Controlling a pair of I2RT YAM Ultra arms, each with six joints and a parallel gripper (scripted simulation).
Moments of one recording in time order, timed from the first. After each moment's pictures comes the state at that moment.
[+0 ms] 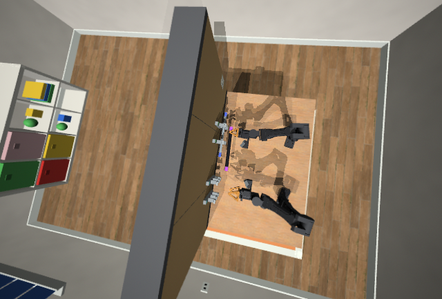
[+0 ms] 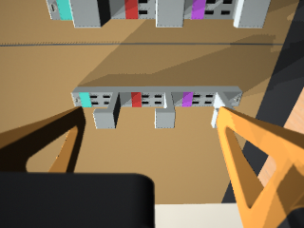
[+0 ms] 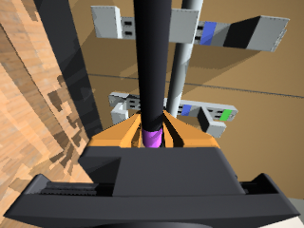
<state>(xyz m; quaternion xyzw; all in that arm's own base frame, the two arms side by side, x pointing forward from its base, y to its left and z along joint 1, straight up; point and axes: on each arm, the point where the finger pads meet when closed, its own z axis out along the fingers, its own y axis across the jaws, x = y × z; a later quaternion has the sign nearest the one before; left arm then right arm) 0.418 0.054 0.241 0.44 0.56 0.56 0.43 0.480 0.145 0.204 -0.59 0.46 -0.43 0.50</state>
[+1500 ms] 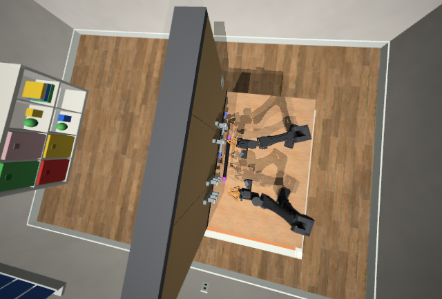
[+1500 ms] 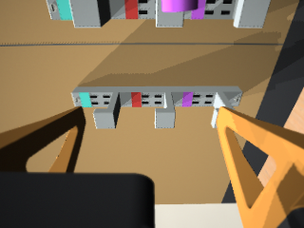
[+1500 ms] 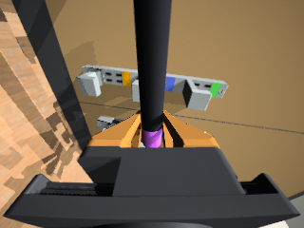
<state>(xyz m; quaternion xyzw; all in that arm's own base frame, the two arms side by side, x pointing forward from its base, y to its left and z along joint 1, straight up) 0.418 0.054 0.241 0.44 0.56 0.56 0.43 0.467 0.216 0.243 -0.60 0.45 -0.44 0.49</state>
